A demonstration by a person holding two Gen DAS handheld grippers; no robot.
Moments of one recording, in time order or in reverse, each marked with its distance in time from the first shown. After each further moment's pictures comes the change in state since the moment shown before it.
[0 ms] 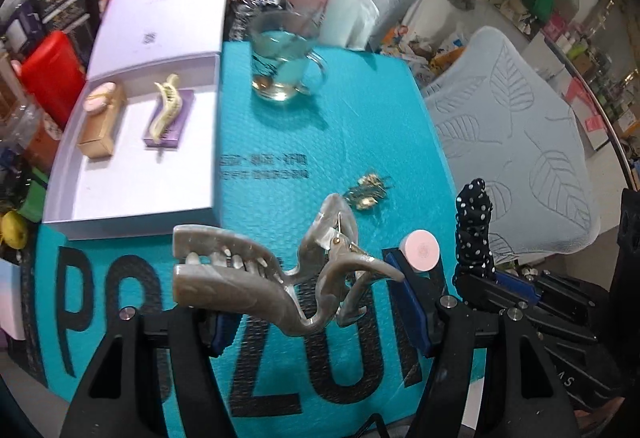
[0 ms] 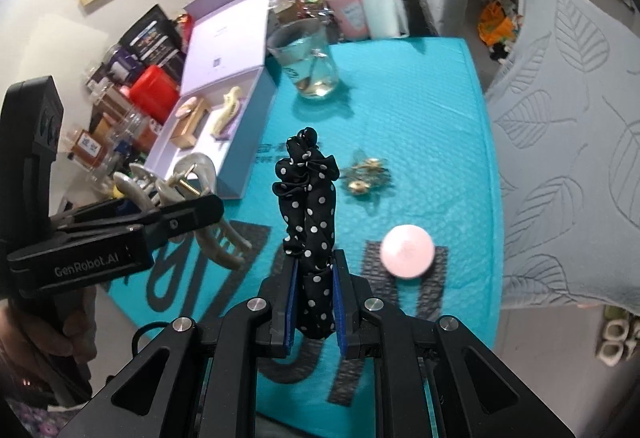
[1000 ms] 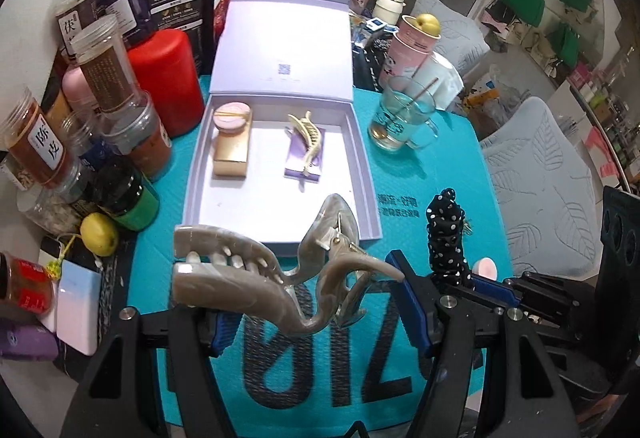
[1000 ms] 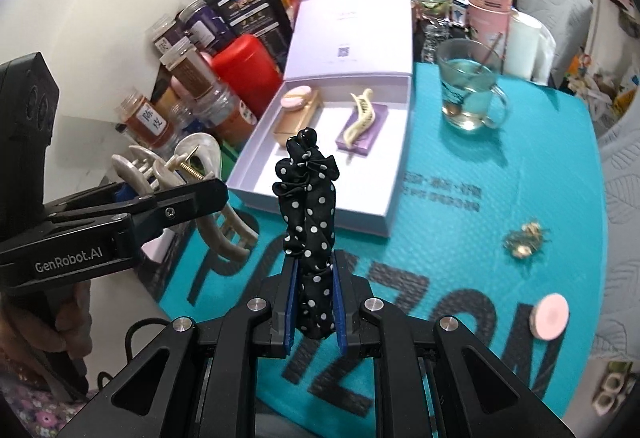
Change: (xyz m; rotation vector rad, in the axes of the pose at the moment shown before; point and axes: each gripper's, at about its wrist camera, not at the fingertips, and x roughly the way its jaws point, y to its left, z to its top) left arm -0.076 0.150 0.014 -0.091 -0.088 0.056; right arm 0.057 0.159 0.048 -0.157 0.034 0.094
